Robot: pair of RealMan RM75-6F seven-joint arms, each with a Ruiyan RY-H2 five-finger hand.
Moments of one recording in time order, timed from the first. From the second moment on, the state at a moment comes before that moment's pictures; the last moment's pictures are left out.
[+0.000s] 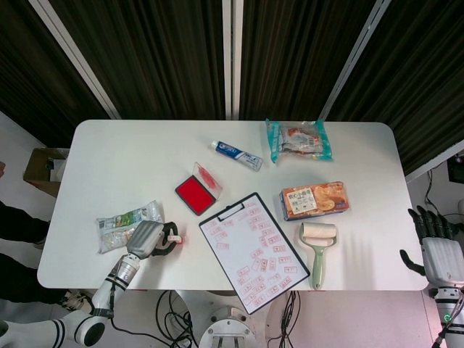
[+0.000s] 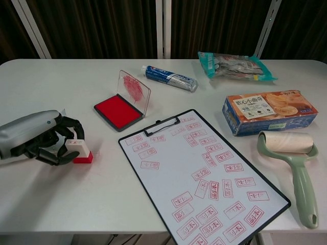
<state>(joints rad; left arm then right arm) -0.44 -1.67 0.01 -1.35 1.41 1.11 -0.03 0.04 -1.16 0.05 -1.51 -1.45 1.43 -0.02</state>
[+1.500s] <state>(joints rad) -0.23 -1.27 0.00 -1.44 1.50 1.49 0.19 0.02 -1.16 0.05 -1.48 -1.48 1.51 -0.01</state>
